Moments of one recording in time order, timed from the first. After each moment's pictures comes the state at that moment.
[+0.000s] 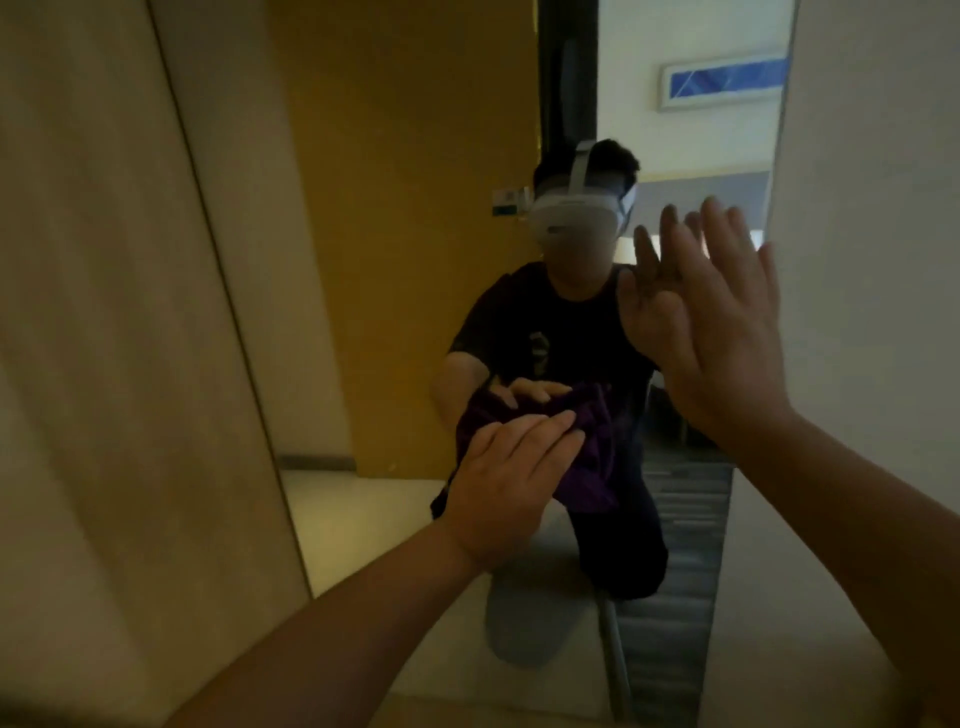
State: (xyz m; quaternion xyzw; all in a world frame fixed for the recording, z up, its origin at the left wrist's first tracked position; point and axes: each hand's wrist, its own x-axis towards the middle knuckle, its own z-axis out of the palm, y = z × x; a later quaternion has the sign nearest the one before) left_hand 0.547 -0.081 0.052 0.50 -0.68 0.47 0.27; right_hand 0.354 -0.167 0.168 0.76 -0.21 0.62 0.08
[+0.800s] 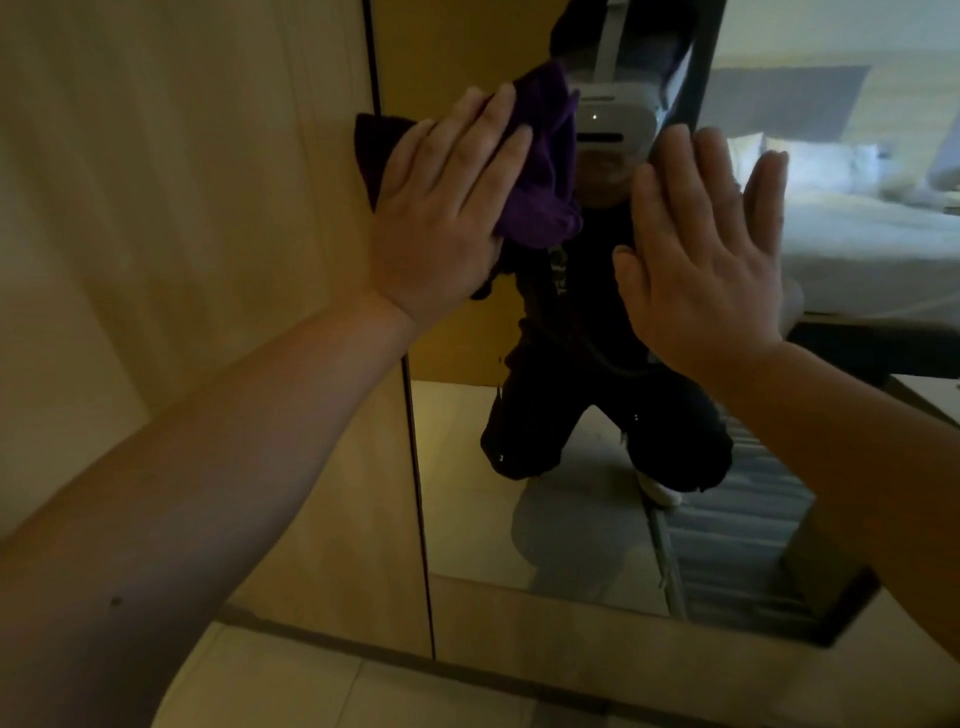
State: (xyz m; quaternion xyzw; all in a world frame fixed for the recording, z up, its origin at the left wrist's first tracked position) left_hand 0.774 -0.037 0.103 0.47 -0.52 0.64 0.31; right_hand 0.549 -0.132 0.076 0.80 -0.26 0.43 0.33
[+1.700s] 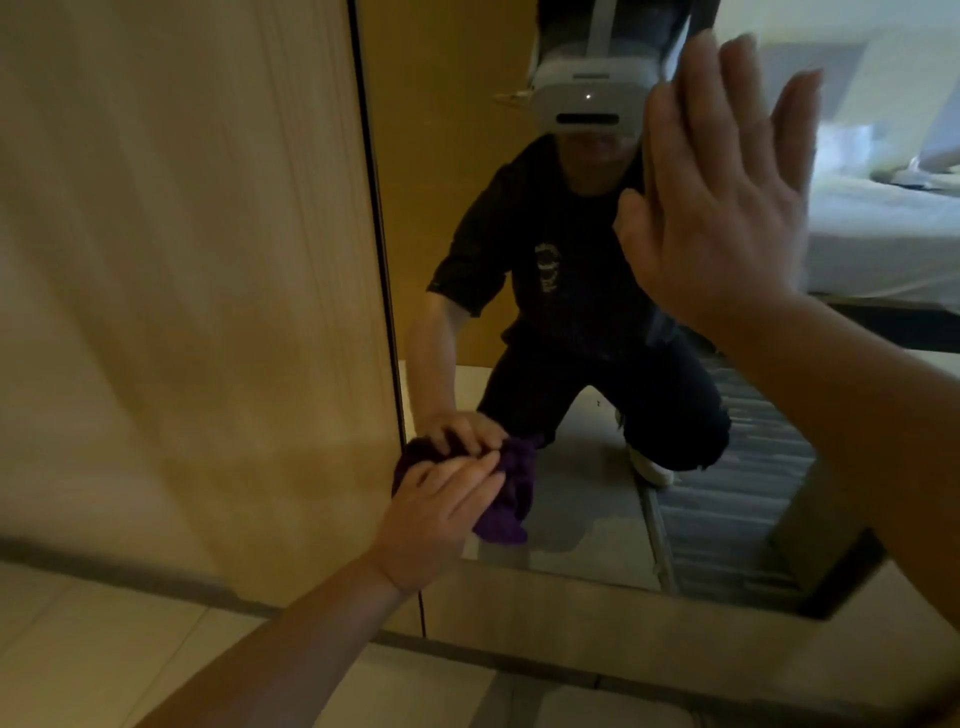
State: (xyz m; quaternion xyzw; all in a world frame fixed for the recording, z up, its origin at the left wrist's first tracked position) left_hand 0.758 0.022 -0.193 0.56 -0.70 0.38 0.25; right_hand 0.552 -0.131 0.077 0.77 -0.26 0.46 0.35
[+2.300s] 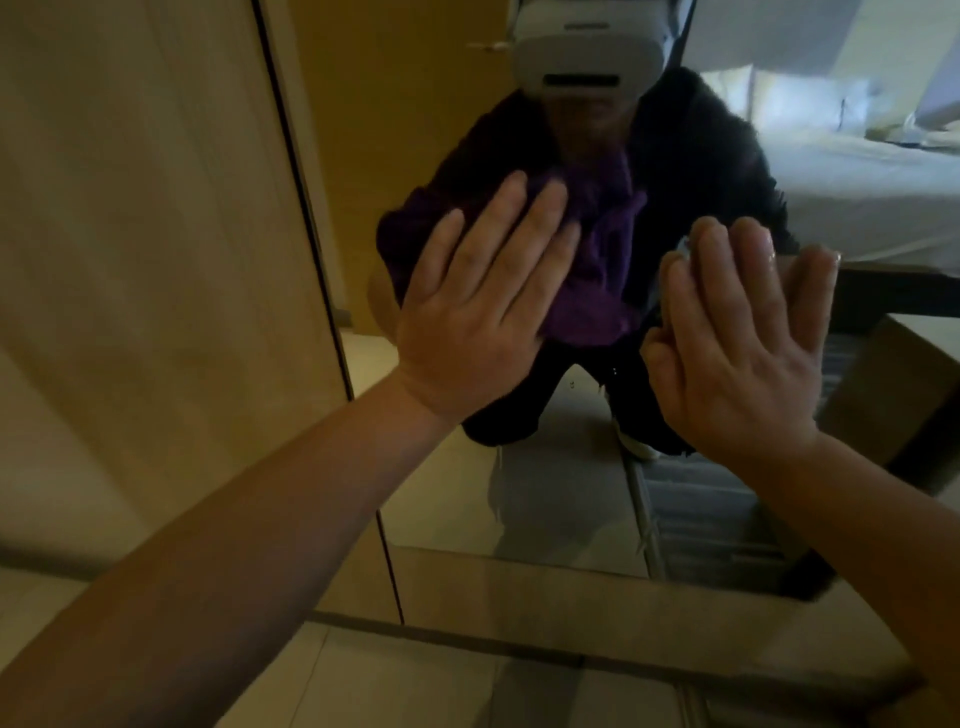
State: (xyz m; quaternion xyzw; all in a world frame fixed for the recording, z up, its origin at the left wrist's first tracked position) left_hand 0.713 -0.068 -0.032 0.46 -0.56 0.60 0.33; right_hand 0.496 -0.166 -0.053 0.77 -0.20 0.47 0.38
